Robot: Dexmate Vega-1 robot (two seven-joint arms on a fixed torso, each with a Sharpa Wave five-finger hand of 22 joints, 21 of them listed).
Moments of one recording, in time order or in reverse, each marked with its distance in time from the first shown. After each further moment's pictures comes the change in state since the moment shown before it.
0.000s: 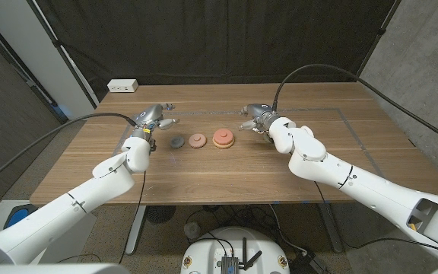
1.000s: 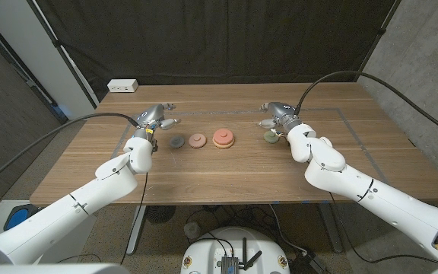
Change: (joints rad) left arm 0.008 -0.005 0.008 -0.032 0.009 0.037 0.008; left_hand -0.004 -0.004 0.010 -0.001 0.004 0.000 0.000 0.000 0.000 -0.005 -0.005 0.000 0.000 0.000 0.000 0.000 -0.001 -0.006 0.001 0.000 0.000; right arm -0.143 -0.080 0.125 -0.059 0.050 -0.042 -0.191; right_hand 0.022 -0.009 0.015 -0.001 0.016 0.025 -0.014 0.004 0.004 0.011 -0.011 0.008 0.009 0.007 -0.004 0.018 0.005 0.000 0.000 0.010 0.005
